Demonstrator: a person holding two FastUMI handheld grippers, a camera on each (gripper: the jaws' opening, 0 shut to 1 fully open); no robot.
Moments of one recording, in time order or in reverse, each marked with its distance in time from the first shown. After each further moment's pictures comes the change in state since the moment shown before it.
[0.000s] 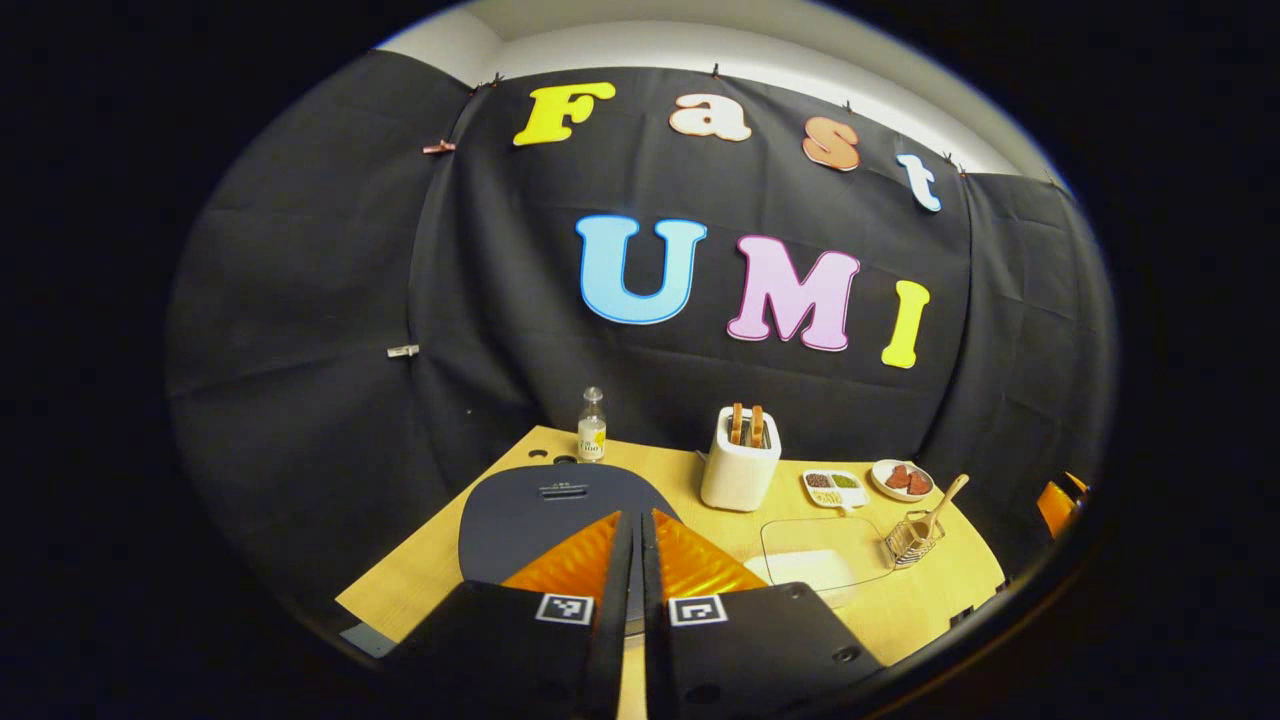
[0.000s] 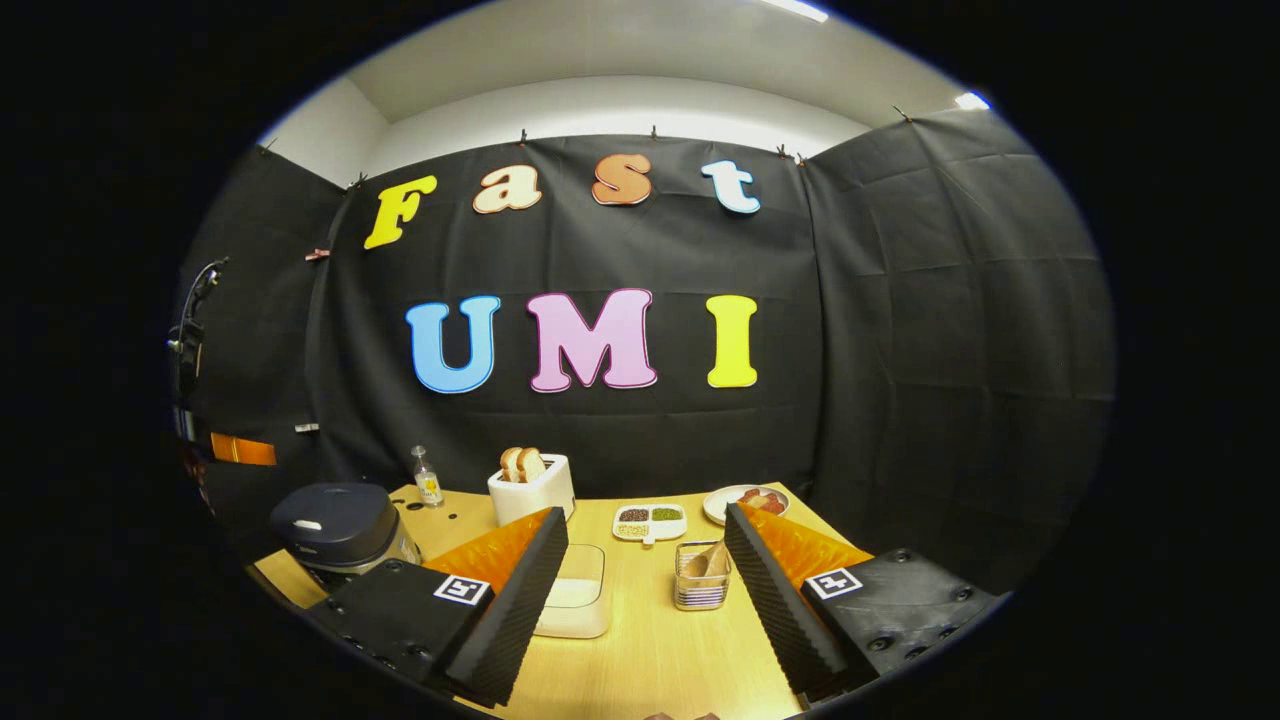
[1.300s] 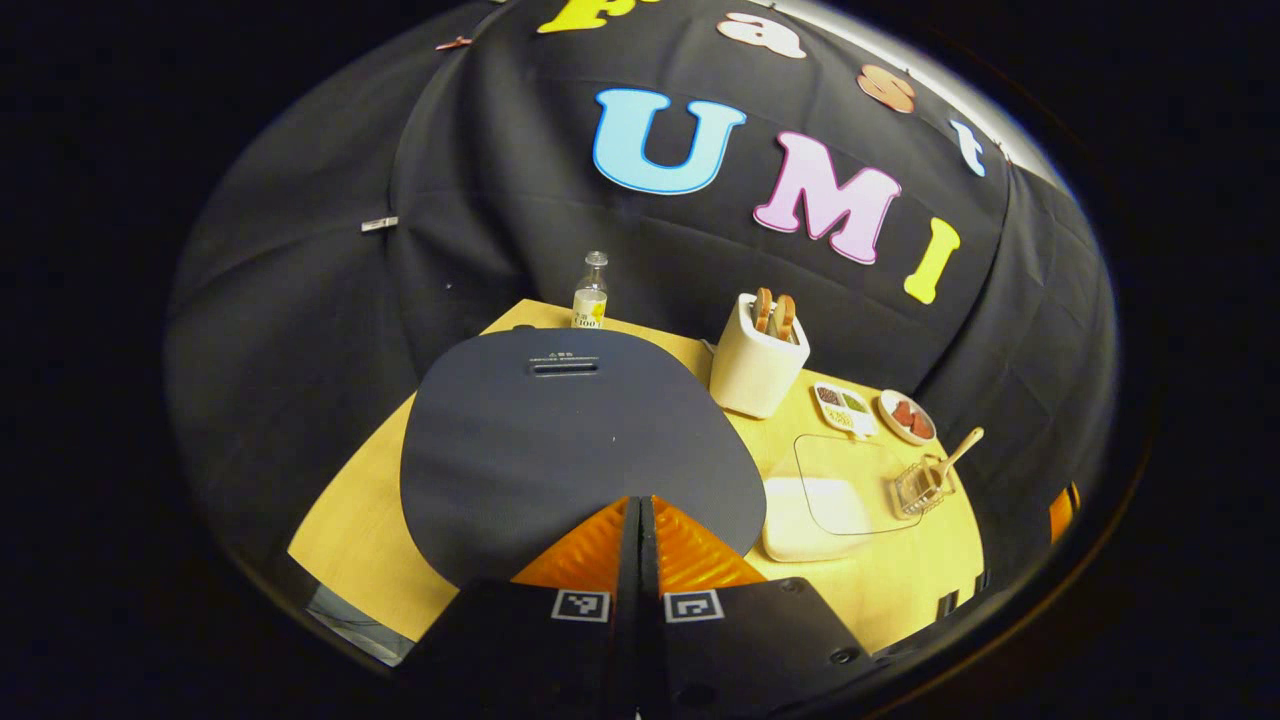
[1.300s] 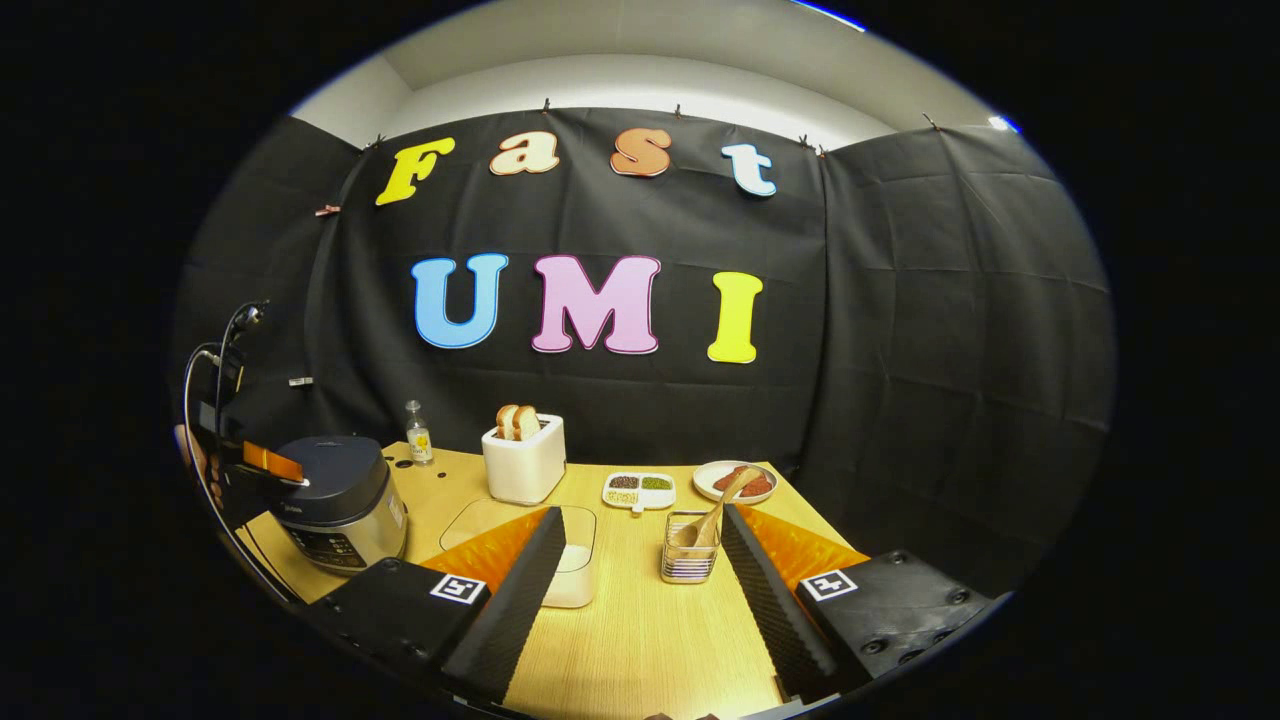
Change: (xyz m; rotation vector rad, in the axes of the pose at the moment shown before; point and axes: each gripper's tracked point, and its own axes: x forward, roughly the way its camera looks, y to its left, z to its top) left arm 0.060 0.016 -0.099 -0.042 0.326 -0.060; right arm -0.005 0.011 -0.034 -0.073 0.113 -0.013
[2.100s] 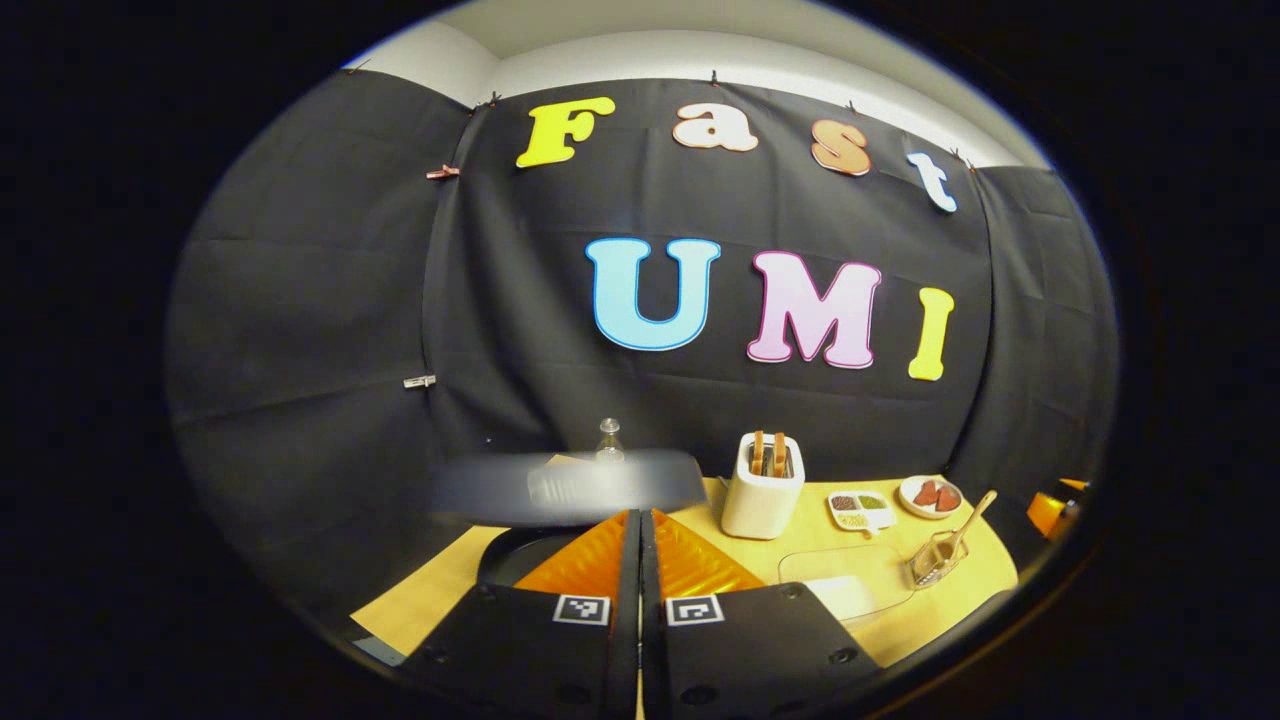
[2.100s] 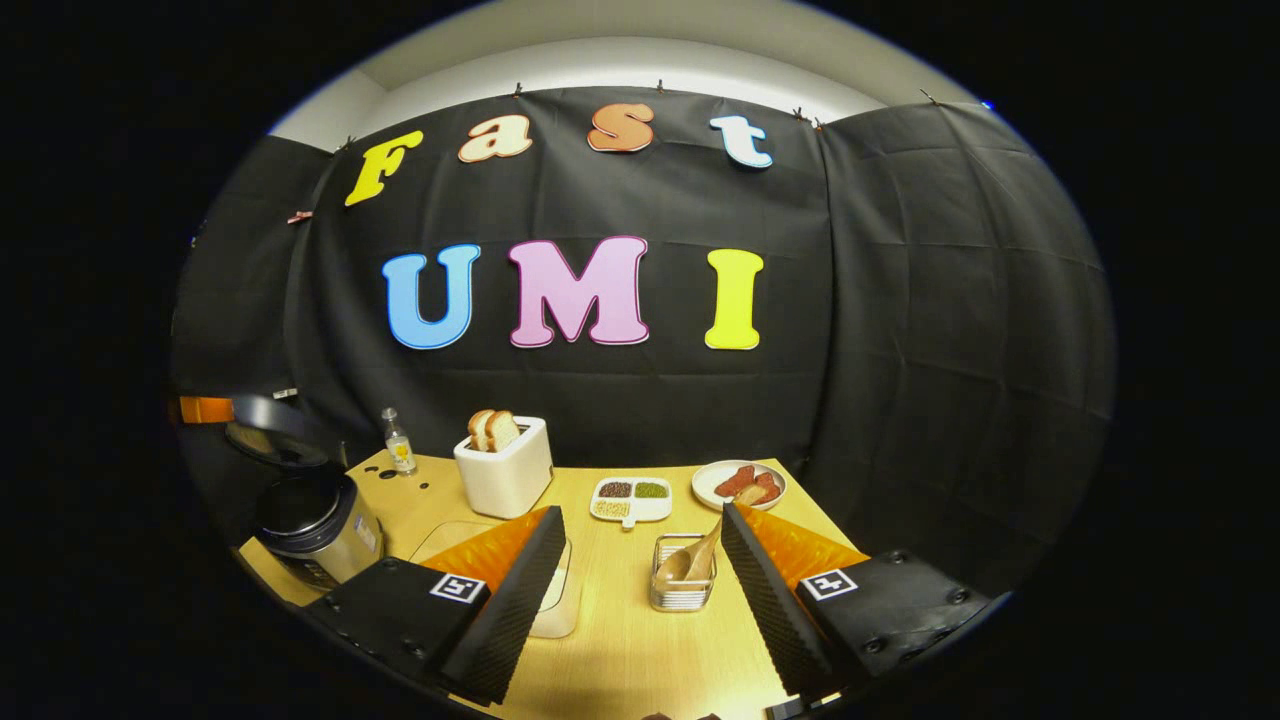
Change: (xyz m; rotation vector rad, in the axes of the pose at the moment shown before) left arm -0.081 -0.053 0.122 0.067 -0.428 0.144; right arm 0.106 -0.041 0.023 0.053 0.024 0.010
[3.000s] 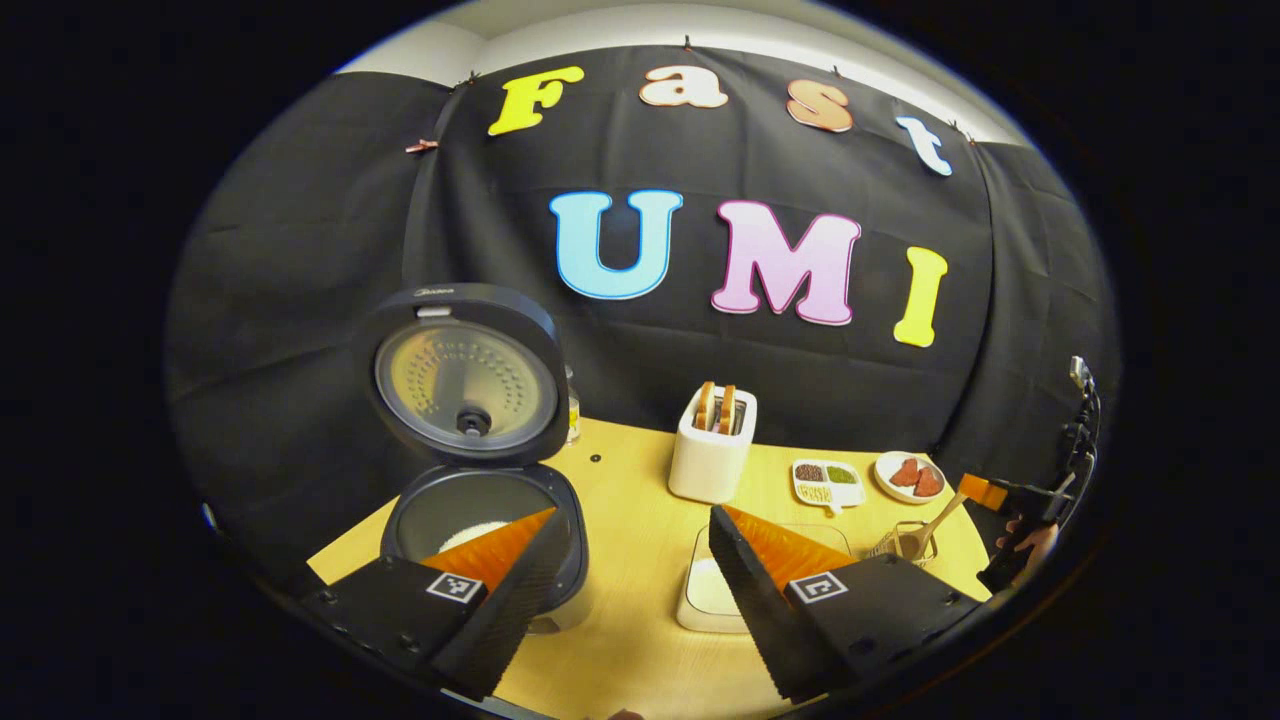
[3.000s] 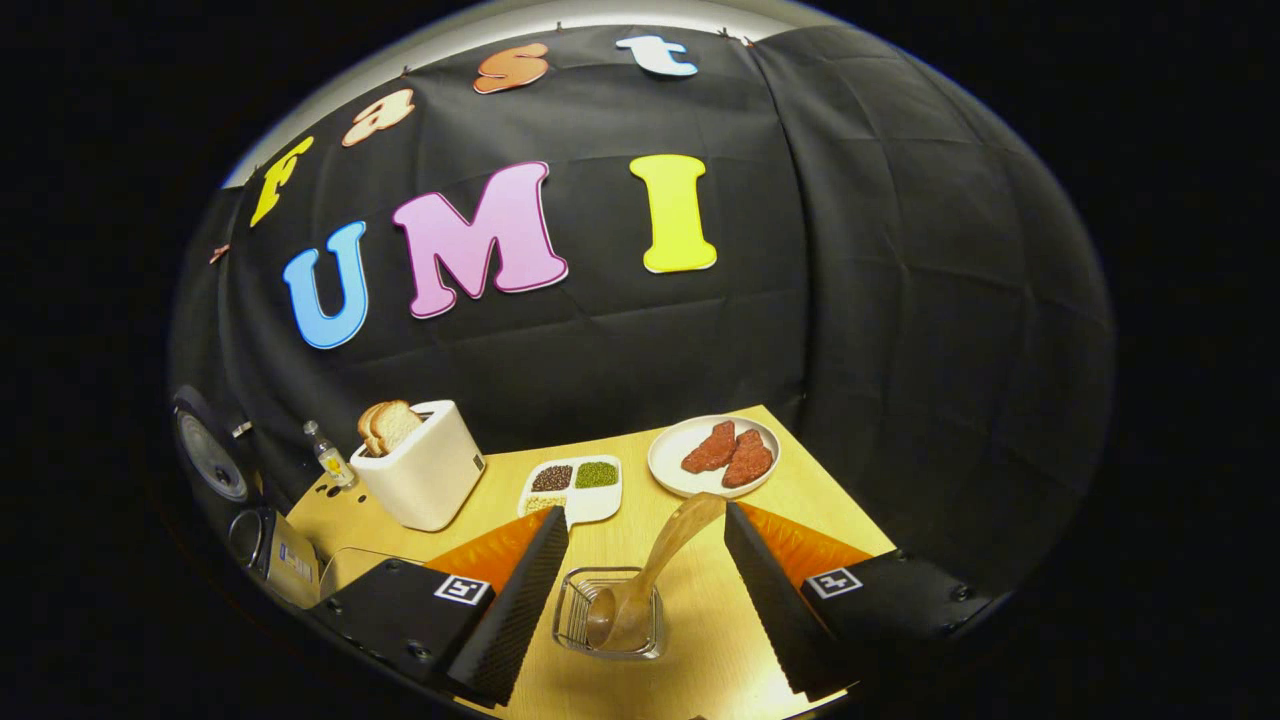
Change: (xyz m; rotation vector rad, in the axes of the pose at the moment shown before) left arm 0.002 -0.120 -0.062 0.000 0.164 0.038; right arm 0.163 -0.092 -0.089 0.205 0.227 -0.048
